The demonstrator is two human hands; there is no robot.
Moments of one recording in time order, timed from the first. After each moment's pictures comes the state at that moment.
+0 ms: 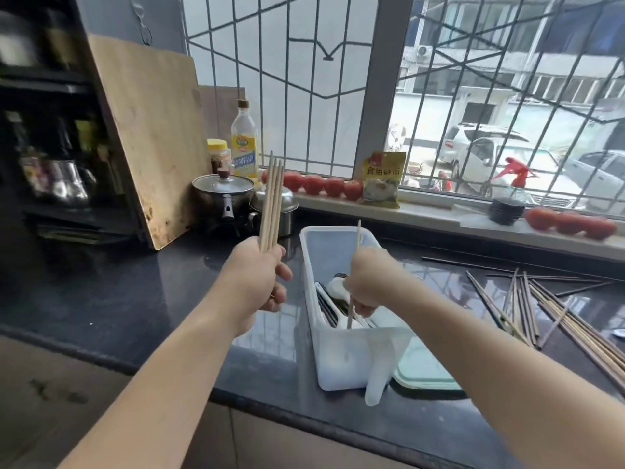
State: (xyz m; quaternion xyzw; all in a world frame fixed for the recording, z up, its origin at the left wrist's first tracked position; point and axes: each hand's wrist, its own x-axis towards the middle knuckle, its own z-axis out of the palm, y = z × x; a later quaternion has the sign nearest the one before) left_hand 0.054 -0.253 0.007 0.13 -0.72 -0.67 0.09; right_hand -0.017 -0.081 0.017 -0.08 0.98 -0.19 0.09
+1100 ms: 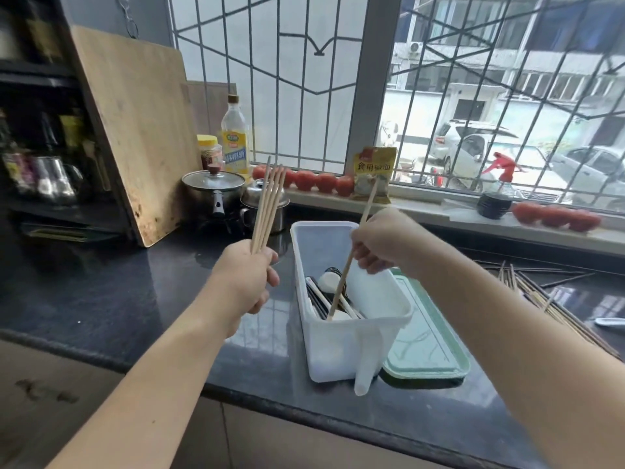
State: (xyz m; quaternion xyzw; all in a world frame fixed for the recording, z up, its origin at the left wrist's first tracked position) left_hand 0.058 -0.252 0.002 0.15 -0.75 -0.64 0.08; right_hand -0.018 -0.057 0.057 0.00 0.90 -0.44 0.04
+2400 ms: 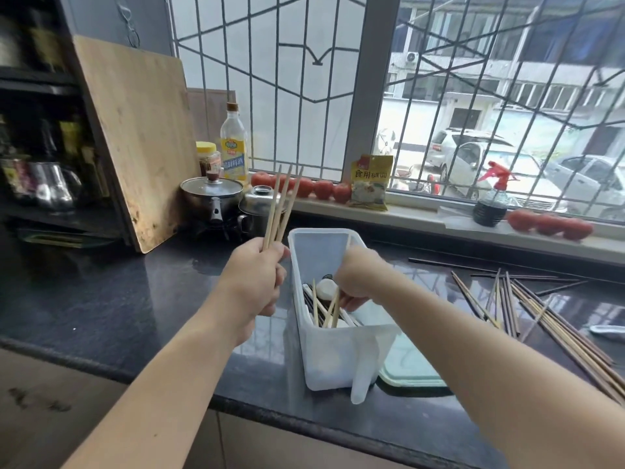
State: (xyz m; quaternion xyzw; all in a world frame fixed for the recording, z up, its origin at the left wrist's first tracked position) left_hand 0.061 -0.237 0.010 0.09 -0.69 -0.71 0.08; right_hand -0.016 -0.081 0.024 -0.03 0.95 -0.27 0.14
